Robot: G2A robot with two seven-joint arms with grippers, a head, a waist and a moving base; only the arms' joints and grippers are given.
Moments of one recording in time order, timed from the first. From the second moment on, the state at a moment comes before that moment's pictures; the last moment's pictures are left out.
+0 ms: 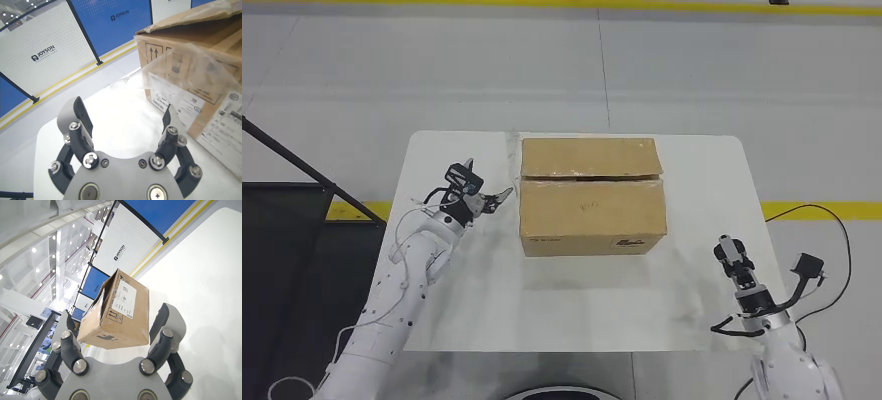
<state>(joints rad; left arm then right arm) 1.02 -1.20 -1.28 -1.20 1.55 -0.24 0.23 -1.70 -1.20 1.72 -1.79 -0.16 -0.44 0.18</state>
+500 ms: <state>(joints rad) 0.88 -1.26 -1.15 -1.01 1.59 0.04 0.37 -1.74 -1.20 1.75 -1.80 -0.15 -0.44 0.17</state>
